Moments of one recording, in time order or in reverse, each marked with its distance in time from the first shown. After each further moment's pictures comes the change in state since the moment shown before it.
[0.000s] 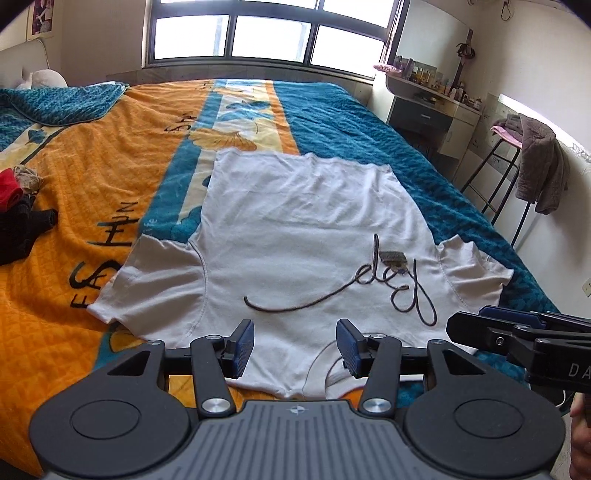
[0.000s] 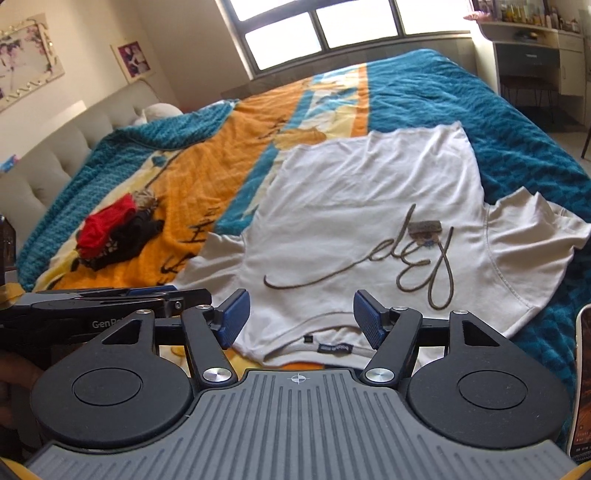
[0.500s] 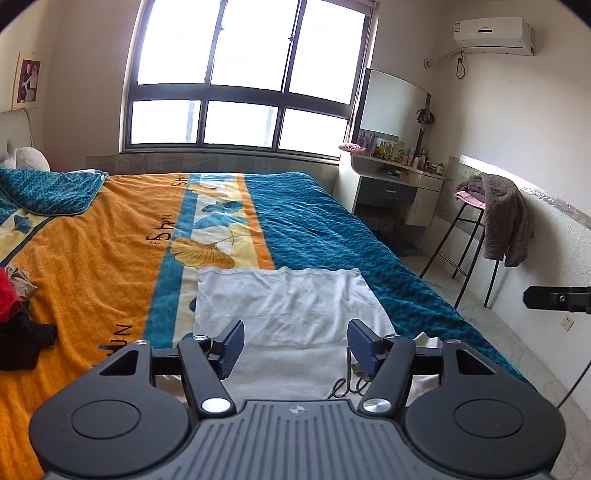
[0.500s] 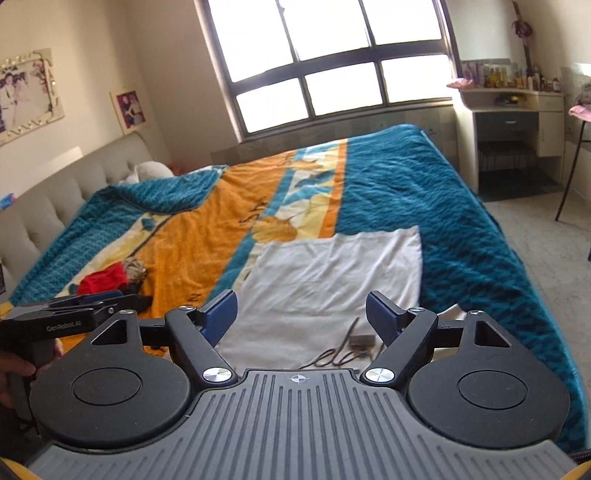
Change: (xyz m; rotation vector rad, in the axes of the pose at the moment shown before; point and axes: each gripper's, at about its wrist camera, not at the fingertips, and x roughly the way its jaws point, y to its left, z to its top) left arm -0.049 -0.002 0.073 0.071 -0.247 -0.054; right arm -0.107 -0.036 0.106 -0.042 -0.174 -0.089
